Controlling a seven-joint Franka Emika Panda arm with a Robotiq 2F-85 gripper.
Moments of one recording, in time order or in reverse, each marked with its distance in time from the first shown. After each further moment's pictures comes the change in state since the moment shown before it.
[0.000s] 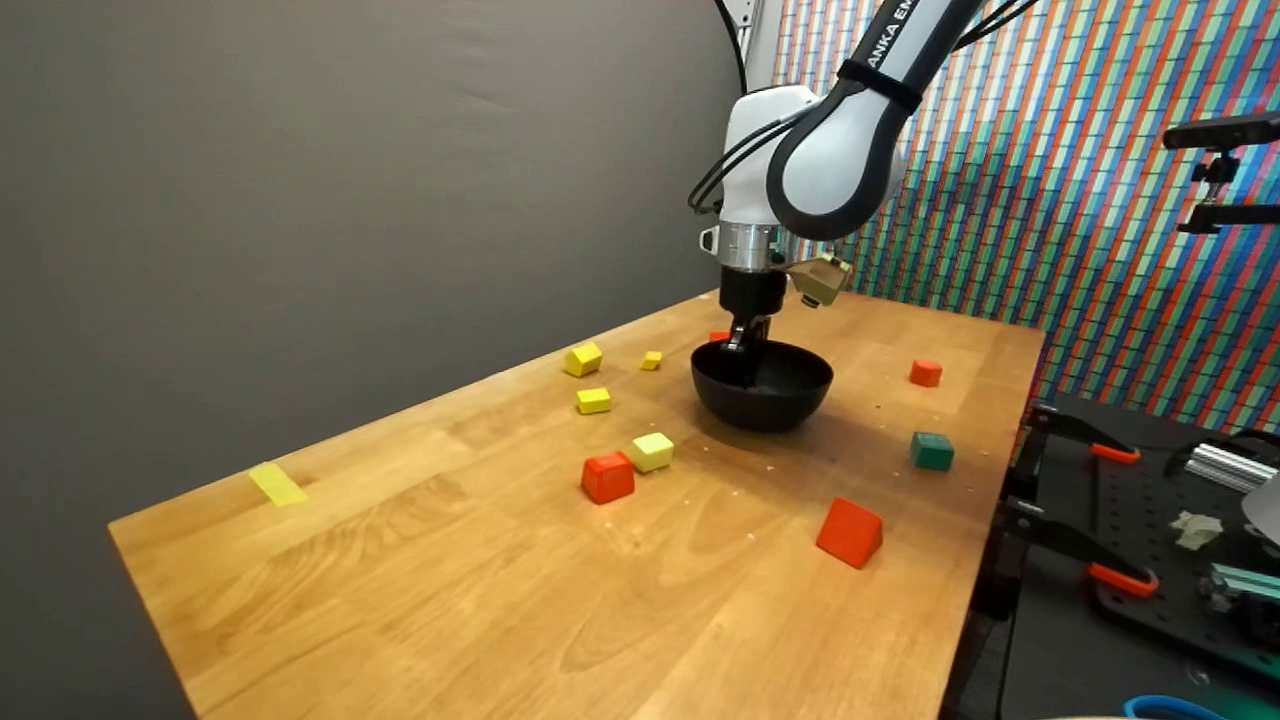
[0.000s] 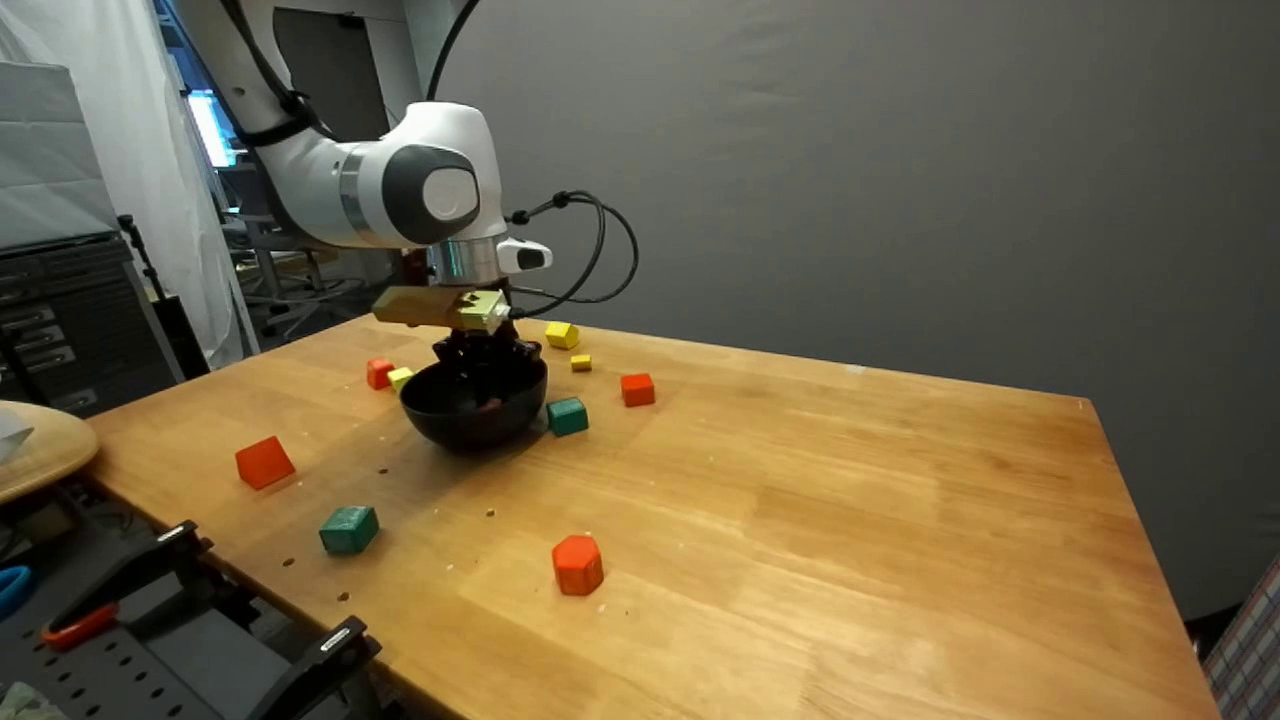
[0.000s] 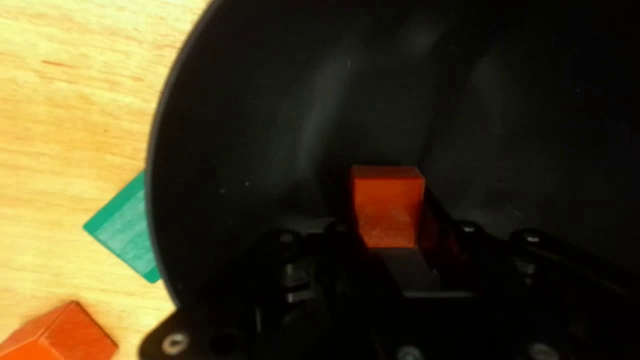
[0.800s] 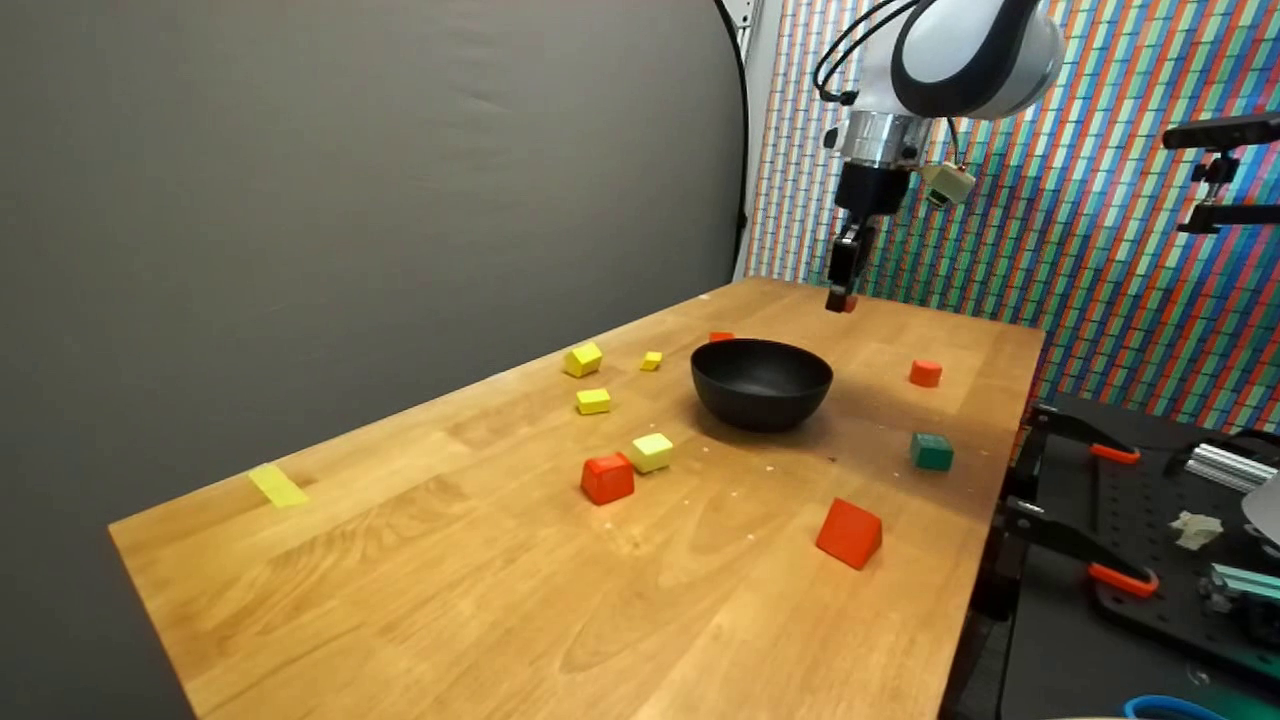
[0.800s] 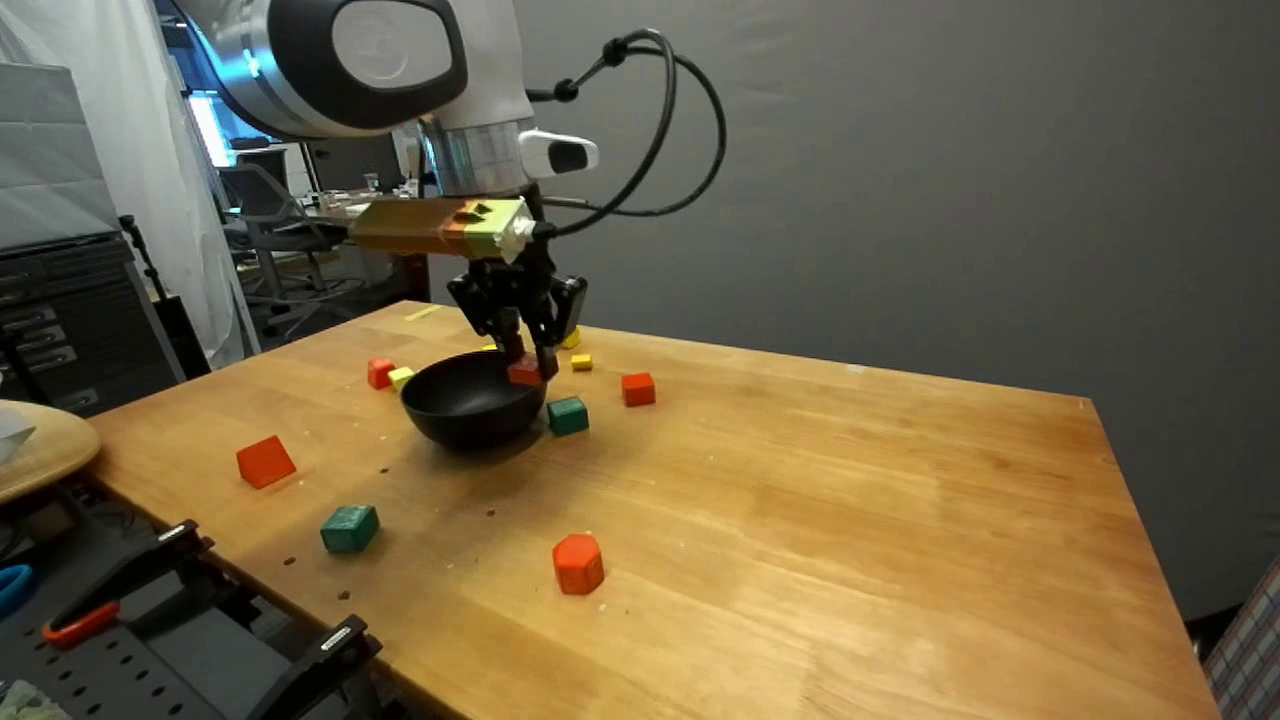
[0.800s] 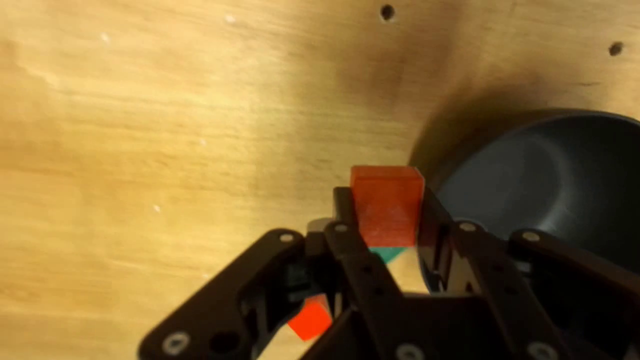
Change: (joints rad) arm -0.184 -0.437 -0.077 -0.320 0.132 -0.018 -0.267
